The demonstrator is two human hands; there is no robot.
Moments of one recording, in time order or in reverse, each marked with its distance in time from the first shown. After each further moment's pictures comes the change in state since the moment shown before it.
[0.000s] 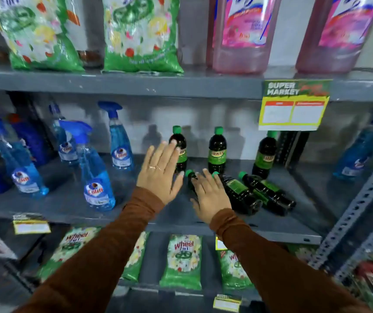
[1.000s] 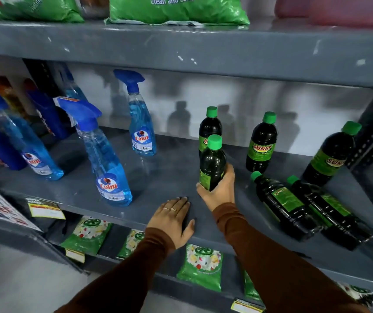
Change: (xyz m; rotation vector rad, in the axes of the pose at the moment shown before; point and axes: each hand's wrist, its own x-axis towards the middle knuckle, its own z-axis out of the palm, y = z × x) left_hand -0.099 -0.026 0.101 -0.128 -0.620 -0.271; right_hand 0.075 -0.030 0.078 1.055 -0.014 0.618
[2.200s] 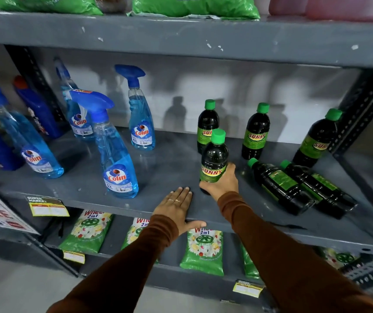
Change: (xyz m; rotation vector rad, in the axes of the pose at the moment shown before) left_hand -0.008 -0.011 -0.007 0.053 -0.235 0.128; right_hand -0.034 -0.017 -0.006 -0.122 0.042 0.230
